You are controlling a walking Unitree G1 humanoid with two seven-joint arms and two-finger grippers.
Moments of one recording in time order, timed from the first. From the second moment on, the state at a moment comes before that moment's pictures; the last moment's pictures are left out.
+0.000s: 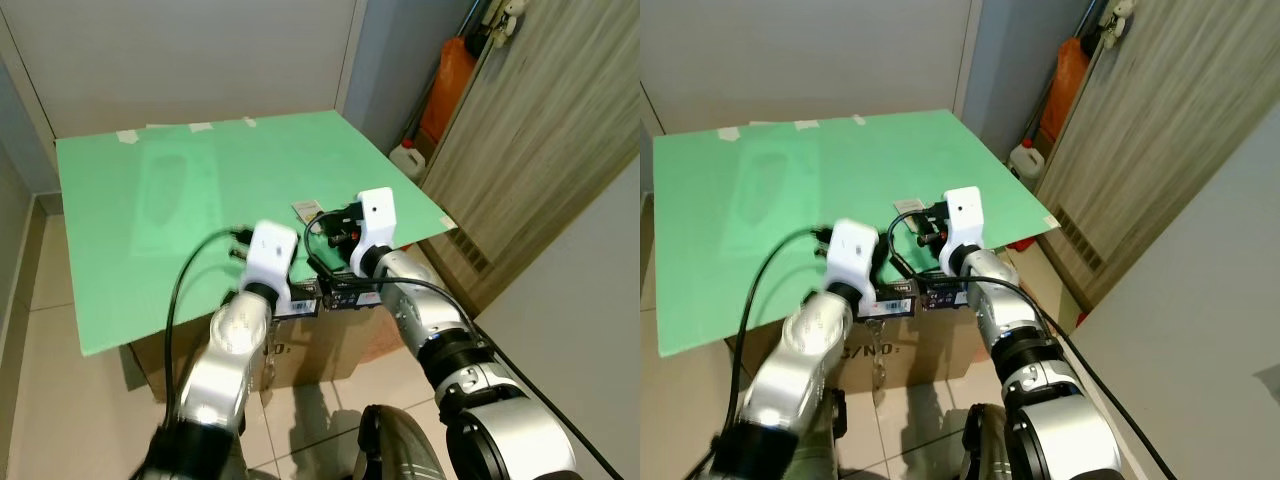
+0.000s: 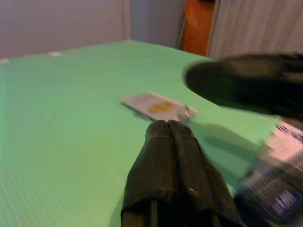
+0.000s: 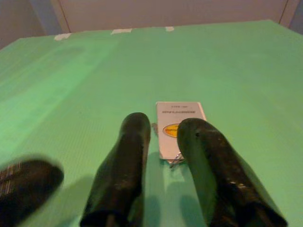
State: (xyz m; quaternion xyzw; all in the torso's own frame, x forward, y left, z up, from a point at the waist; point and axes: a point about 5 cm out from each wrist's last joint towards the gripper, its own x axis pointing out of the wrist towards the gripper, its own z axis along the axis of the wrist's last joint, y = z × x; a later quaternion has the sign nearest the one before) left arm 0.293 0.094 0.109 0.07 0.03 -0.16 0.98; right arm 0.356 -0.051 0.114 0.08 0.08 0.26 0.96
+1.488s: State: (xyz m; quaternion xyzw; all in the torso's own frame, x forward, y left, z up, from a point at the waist) left arm 0.254 0.080 0.118 0.06 0.04 -0.17 0.98; right arm 0.360 -0.038 0.102 0.07 0.12 0.24 0.96
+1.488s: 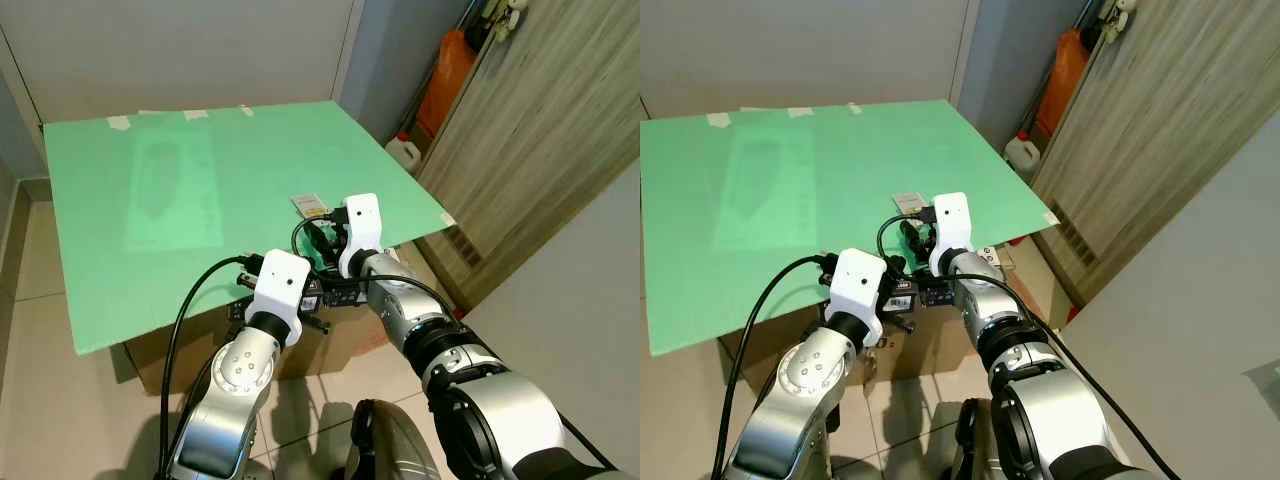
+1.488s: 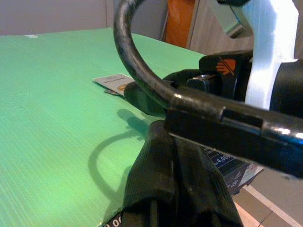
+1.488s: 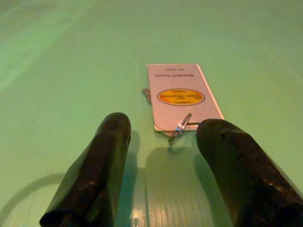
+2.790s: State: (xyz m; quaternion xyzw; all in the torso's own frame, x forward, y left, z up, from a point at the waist) left arm 0.253 0.084 0.118 0.07 0.04 -0.16 0.98; right arm 0.362 -0.032 0.105 0.07 0.12 0.23 0.96
